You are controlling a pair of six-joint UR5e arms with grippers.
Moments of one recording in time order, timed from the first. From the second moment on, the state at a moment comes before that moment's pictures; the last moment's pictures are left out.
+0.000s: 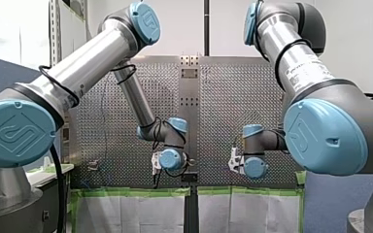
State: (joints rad) left arm -0.65 -2.37 -1.79 -2.35 -1.99 -1.72; right arm 1.99 -0.79 2.00 -1.01 1.91 1.68
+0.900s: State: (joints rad) left arm -0.72 -2.54 -1.61 -2.35 -2.03 -1.71; right arm 1.80 -0.70 2.00 -1.12 1.69 1.61
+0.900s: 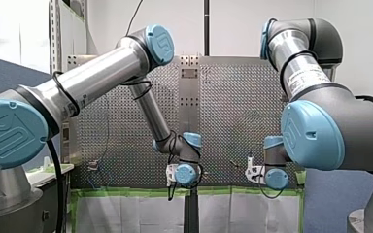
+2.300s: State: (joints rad) left arm -0.76 -2.66 -1.32 -2.41 -2.11 -1.71; right arm 1.62 -0.62 1.77 -1.02 1.32 1.48
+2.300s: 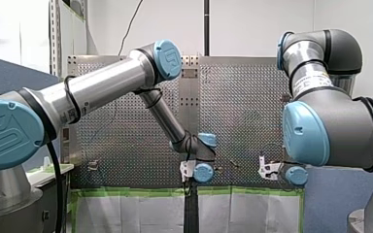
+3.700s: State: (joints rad) left arm -0.72 -2.72 -1.21 -2.51 -2.09 -1.70; right arm 1.49 -0.62 1.71 -1.03 1.09 1.59
